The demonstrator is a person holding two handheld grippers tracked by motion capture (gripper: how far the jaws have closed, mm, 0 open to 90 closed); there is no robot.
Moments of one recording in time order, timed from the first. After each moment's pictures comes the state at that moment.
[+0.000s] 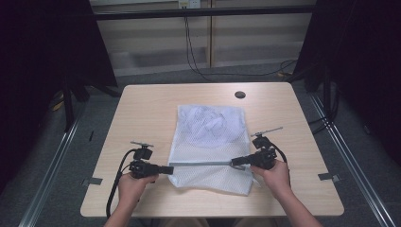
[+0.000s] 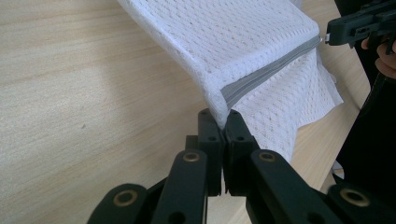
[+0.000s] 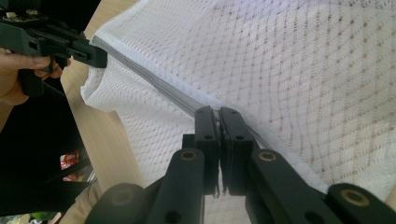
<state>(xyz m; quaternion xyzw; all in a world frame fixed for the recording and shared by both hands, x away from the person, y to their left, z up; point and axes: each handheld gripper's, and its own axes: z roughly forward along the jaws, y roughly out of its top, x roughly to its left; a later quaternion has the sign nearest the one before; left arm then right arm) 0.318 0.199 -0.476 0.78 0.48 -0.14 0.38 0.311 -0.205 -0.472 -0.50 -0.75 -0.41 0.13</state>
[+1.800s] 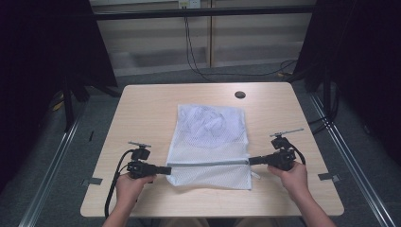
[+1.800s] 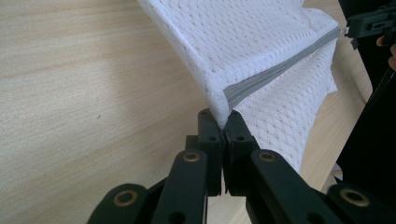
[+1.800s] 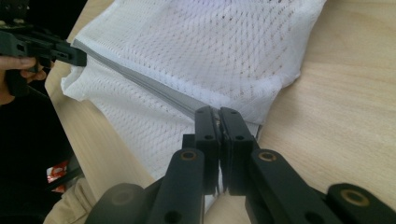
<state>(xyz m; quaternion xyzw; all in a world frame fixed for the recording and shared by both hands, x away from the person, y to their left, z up) 0.319 0.206 -0.478 0.77 0.49 -0.15 0.38 0.298 -0.255 -0.468 -0.53 -0.74 -0.40 0.10</state>
